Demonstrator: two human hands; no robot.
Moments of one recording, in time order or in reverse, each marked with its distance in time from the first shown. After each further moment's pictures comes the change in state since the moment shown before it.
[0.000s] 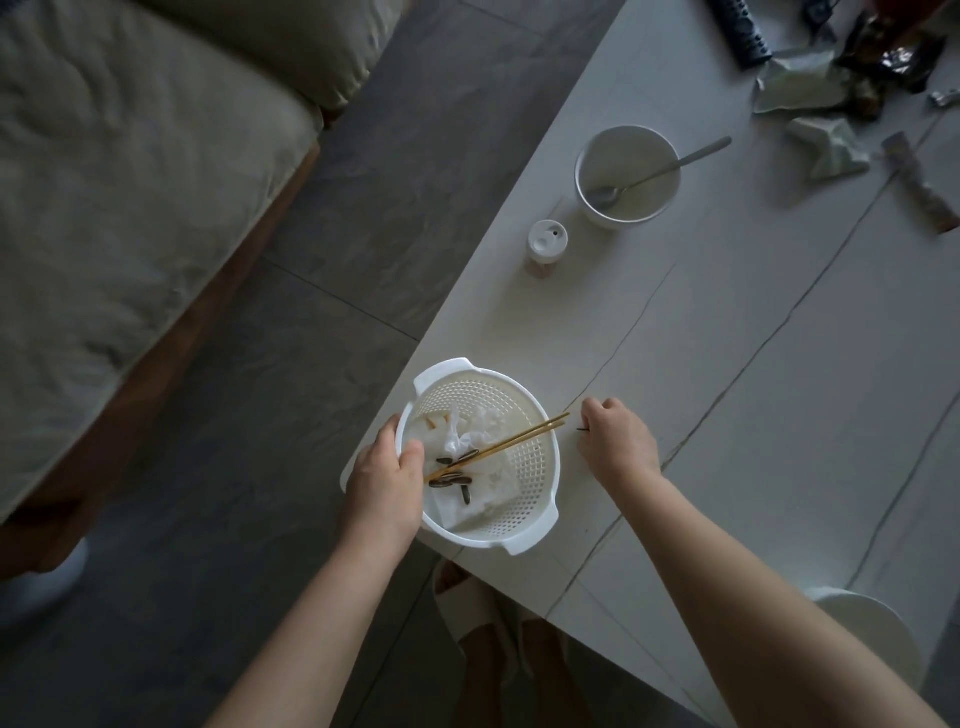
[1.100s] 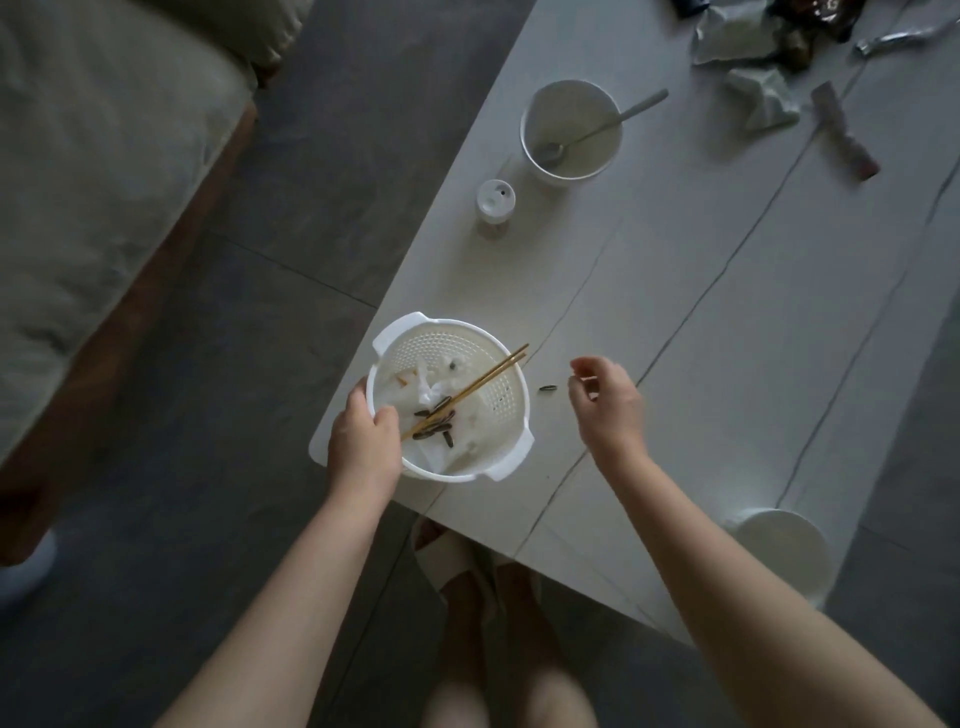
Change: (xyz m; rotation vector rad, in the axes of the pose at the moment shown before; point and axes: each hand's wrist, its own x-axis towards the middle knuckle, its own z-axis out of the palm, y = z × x) left_hand -0.013 0.024 0.007 -0.085 -0.003 -0.109; right_hand -0.051 0.013 -0.031 0.693 0.287 0.129
